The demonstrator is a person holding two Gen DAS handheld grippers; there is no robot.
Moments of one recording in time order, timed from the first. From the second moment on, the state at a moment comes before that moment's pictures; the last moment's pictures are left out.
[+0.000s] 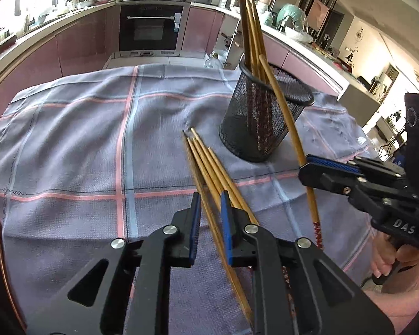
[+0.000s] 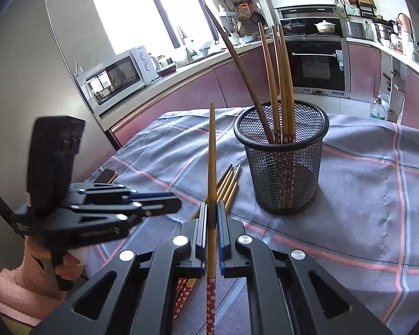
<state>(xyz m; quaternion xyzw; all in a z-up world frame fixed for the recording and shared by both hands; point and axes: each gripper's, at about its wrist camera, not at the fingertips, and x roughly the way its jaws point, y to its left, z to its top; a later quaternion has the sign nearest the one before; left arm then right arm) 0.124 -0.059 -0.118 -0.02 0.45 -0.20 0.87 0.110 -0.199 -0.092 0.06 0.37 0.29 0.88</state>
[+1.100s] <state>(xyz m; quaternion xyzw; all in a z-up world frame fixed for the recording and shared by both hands) 0.122 -0.056 -0.104 -0.01 0.43 -0.18 0.88 0.109 -0.207 -0.084 0.06 0.35 0.28 0.89</state>
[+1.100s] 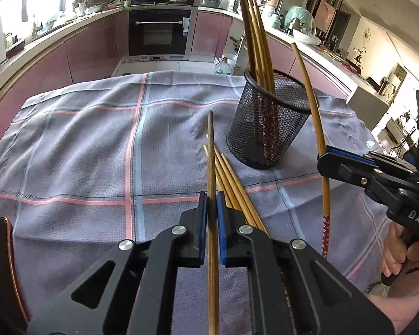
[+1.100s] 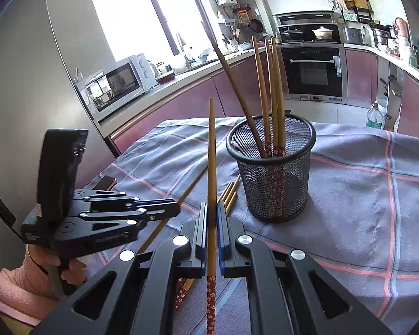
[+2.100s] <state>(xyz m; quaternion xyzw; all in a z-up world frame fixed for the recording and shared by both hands) 0.092 -0.036 0.030 -0.11 0.27 -0.27 0.92 0.111 -0.225 -0.023 0.06 0.26 0.27 0.92</state>
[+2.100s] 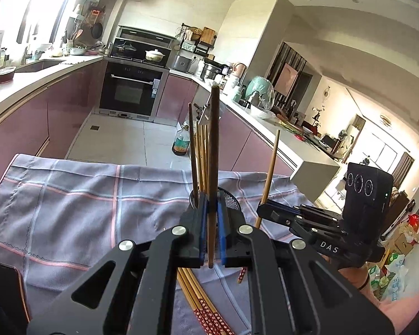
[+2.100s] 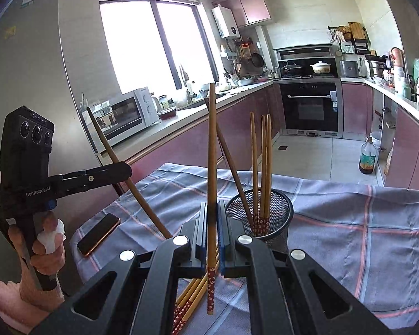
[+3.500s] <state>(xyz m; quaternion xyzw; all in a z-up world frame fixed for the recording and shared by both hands) 0.148 -0.092 0.064 -0.03 0.28 -0.27 0.92 0.179 -0.241 0.005 0.06 0.24 0.22 0.95</state>
